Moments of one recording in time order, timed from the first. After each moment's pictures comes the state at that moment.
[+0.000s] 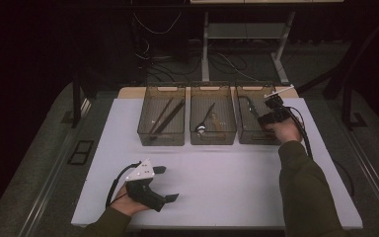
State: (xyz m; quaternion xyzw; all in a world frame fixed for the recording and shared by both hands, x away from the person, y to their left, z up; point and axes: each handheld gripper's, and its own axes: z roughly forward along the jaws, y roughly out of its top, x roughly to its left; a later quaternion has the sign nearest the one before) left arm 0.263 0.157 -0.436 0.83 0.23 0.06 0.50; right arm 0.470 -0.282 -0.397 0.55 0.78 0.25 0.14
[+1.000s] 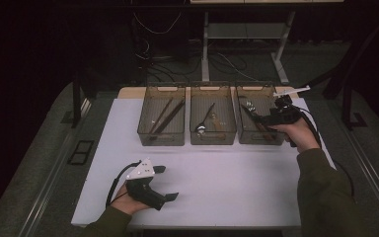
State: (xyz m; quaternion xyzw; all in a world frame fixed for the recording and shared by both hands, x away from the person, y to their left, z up) left arm 0.267 0.157 -0.438 0.83 0.24 0.06 0.50; right arm 0.433 -0.292 -0.367 0.49 0.77 0.37 0.15
